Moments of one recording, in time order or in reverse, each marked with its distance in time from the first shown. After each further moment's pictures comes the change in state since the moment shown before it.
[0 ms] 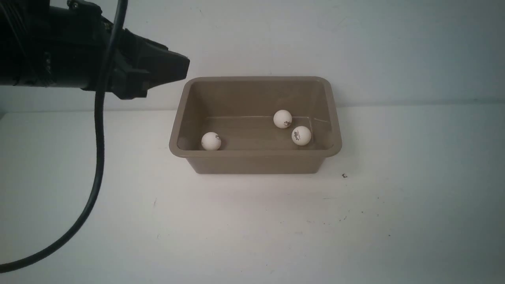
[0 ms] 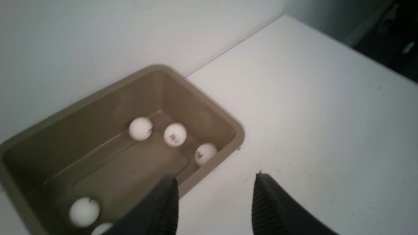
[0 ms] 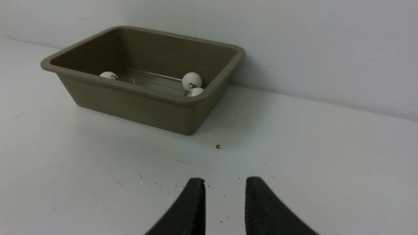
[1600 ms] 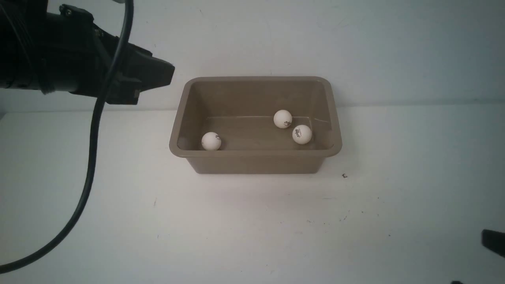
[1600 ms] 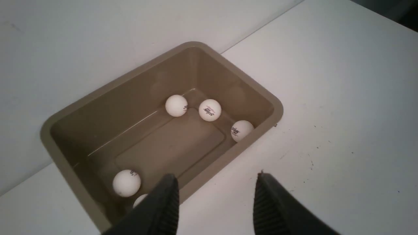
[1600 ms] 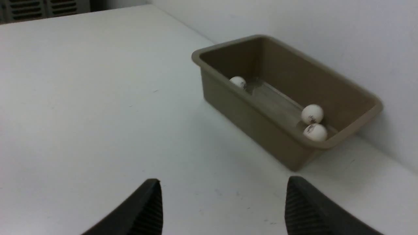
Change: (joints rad) right arm -0.004 0.149 -0.160 0.836 0.072 -1.050; left arm 0.005 0.000 0.000 0.151 -0.022 -0.047
